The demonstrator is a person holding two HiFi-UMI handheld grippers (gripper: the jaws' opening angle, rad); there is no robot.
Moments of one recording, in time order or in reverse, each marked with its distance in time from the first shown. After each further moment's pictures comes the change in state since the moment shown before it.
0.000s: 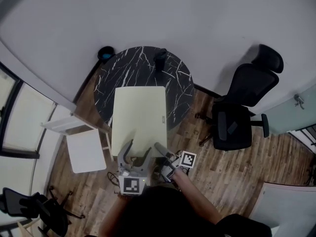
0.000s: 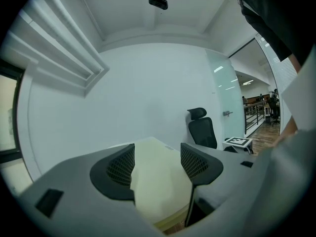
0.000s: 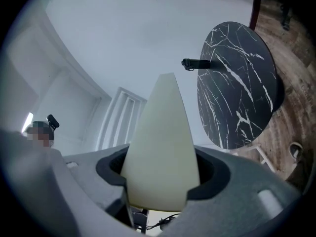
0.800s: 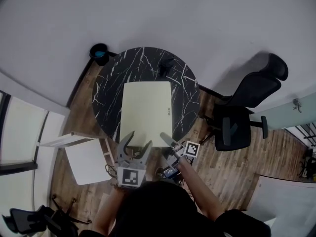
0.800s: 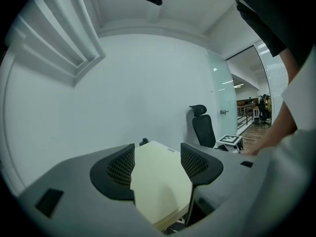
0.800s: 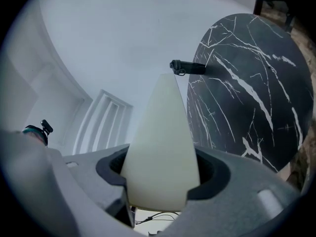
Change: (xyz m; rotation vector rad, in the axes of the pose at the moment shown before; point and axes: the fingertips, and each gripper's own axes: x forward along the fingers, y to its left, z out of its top) left arm 0.112 0.141 -0.013 -0.003 0.015 -0.143; right arm 0.118 -0.085 0.096 0.002 -0.063 -0.177
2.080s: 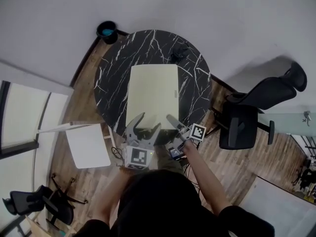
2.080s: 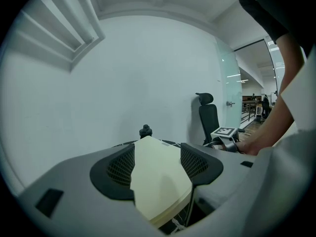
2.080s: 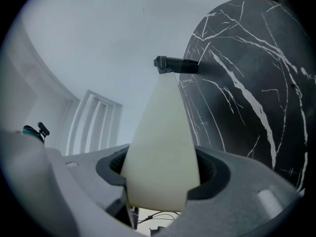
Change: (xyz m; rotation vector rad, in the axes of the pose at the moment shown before) left arm 0.109 0.024 -0.054 0.079 0.122 -0.019; right arm 0.050 -0.061 0.075 0.060 0.090 -0.059
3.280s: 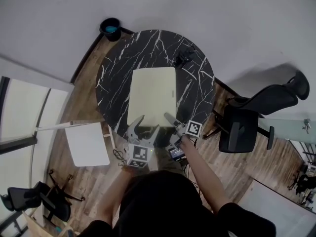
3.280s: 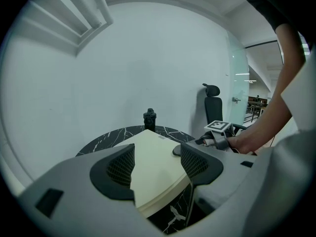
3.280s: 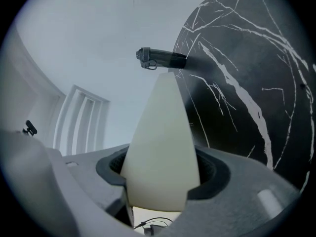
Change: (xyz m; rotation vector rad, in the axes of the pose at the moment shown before) left arm 0.019 0.010 -0.064 -0.113 0.116 0.014; right arm 0.032 -0.060 0.008 0.012 0.044 -0.157
